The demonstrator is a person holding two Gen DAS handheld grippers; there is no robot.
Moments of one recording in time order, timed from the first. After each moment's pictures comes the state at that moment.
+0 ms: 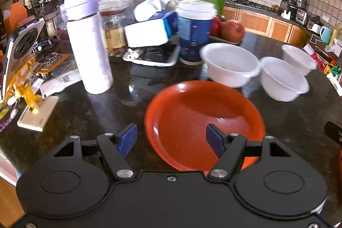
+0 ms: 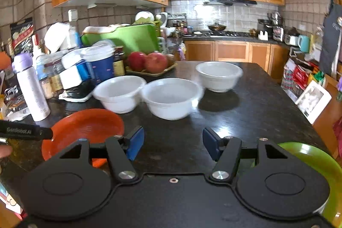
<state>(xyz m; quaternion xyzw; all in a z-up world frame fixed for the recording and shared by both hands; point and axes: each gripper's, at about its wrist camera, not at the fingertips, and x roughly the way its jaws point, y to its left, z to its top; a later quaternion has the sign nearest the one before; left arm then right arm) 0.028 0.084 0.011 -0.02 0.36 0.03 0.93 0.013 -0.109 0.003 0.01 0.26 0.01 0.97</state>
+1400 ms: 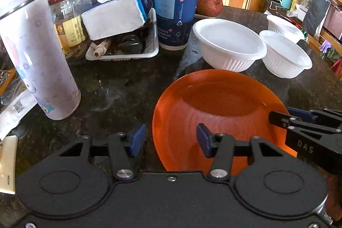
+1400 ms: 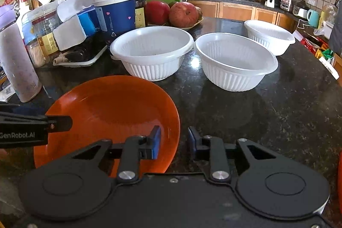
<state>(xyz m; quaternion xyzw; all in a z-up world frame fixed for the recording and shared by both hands) 0.096 0.130 -0.022 0.02 0.41 -0.12 0.90 0.106 -0.020 -0.051 0.01 0.38 0.00 0.93</state>
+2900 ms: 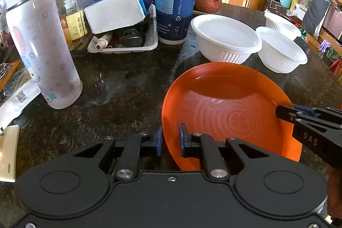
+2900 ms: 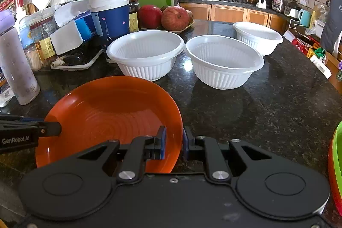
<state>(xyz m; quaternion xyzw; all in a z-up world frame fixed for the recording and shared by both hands) 0.081 0.130 -0.018 0.02 0.42 -0.12 0.90 0.087 -0.023 -0.044 0.02 0.37 -0.02 0.93</state>
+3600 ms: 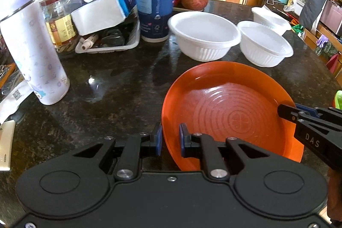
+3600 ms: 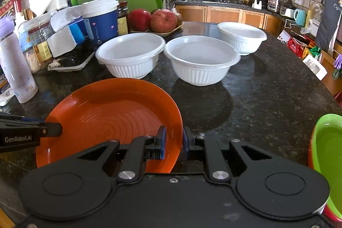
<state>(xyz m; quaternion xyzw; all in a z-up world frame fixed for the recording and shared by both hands) 0.062 0.094 -0.009 0.03 0.42 -0.12 0.90 0.066 -0.051 -0.036 0.02 0.36 -0.03 0.93</state>
